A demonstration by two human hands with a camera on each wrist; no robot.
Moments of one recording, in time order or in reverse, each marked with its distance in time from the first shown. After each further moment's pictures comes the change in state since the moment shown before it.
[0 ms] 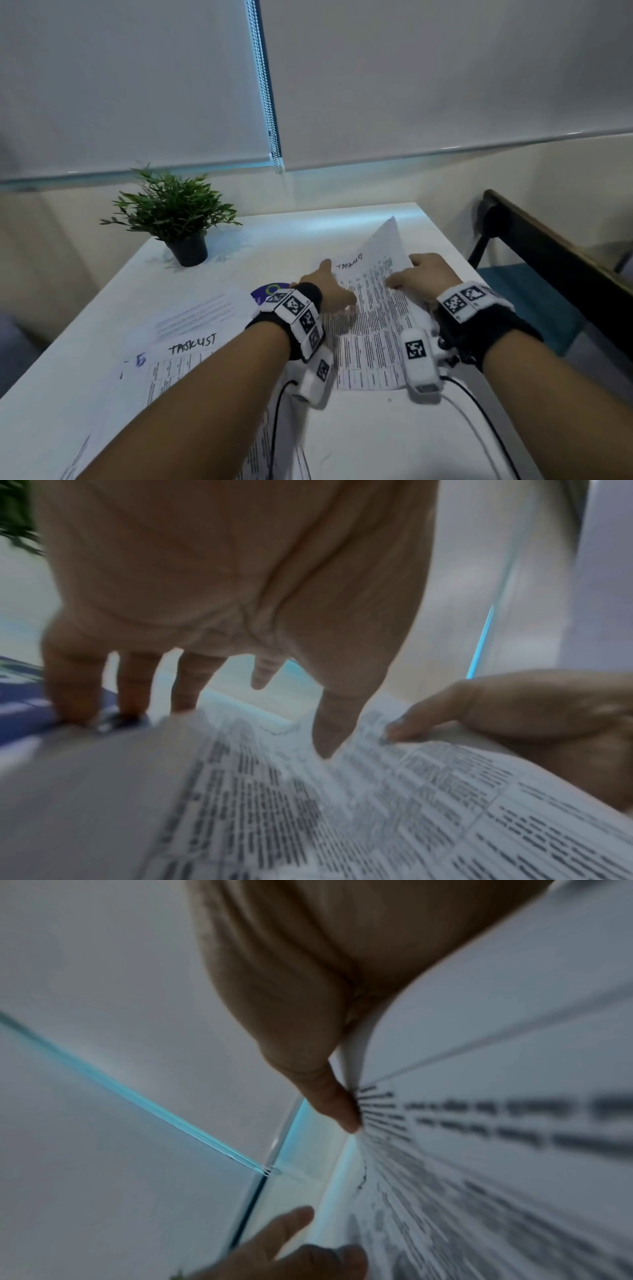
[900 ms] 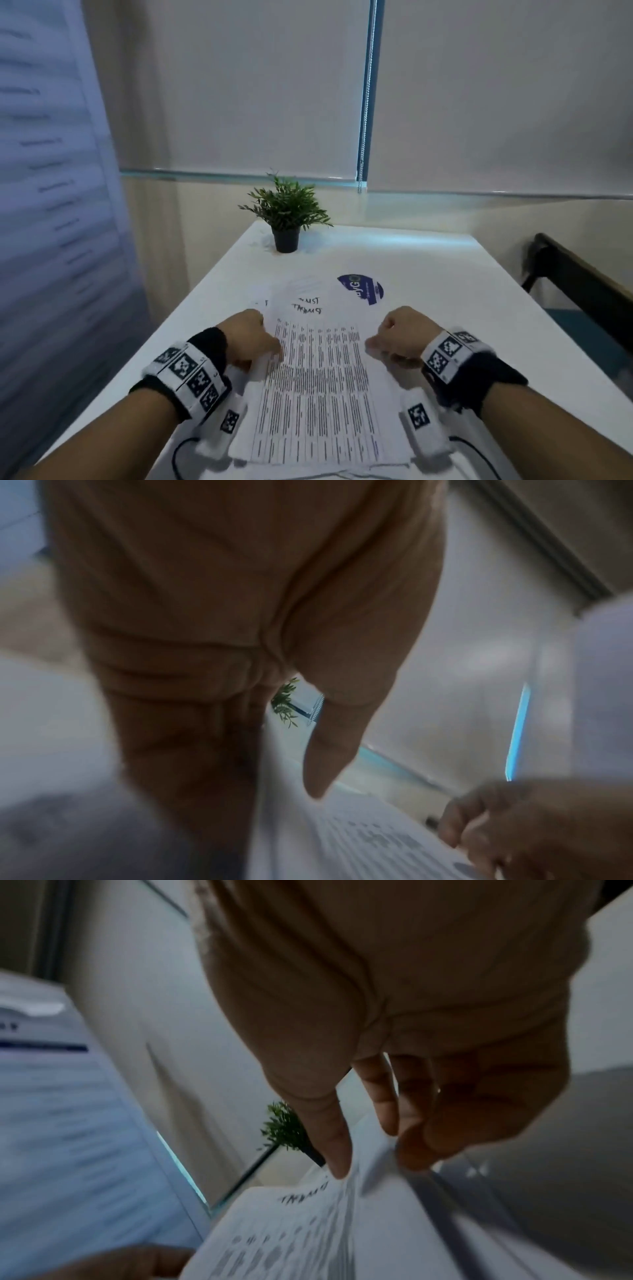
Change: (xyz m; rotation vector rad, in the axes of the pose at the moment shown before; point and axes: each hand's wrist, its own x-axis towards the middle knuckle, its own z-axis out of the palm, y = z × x) left_hand -0.232 -0.228 -0.059 -0.102 0.155 -0.158; right_hand -0.169 -0.056 0.115 -0.410 -0.362 -0.162
